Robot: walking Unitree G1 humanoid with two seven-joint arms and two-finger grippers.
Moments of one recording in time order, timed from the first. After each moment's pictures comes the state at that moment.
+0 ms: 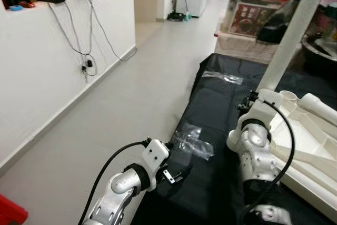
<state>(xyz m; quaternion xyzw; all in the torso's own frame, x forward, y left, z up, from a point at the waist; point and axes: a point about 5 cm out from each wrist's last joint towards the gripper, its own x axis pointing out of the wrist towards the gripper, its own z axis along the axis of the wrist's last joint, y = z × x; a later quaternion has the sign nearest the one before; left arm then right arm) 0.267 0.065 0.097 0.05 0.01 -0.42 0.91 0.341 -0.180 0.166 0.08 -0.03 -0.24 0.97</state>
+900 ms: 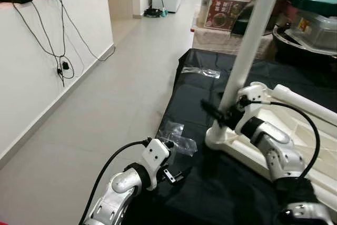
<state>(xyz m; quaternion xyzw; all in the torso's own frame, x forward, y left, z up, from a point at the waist) 0.267 0.063 0.097 0.05 0.01 -0.42 0.91 0.343 -0.187 0.174 0.02 0.02 0.38 0.93</state>
